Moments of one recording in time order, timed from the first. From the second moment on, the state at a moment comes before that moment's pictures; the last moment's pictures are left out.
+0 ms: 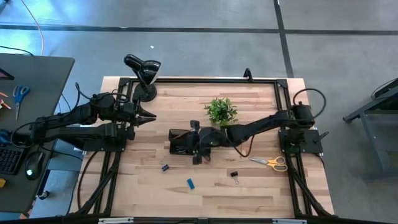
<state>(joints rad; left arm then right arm) 0.31 0.48 0.60 -0.33 0.21 0.05 0.18 1.88 1.34 0.09 0.18 -0.17</state>
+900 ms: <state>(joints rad) 0.31 0.50 0.60 -0.30 0.25 0.04 0.44 1.88 1.47 -1.24 0.25 0.97</state>
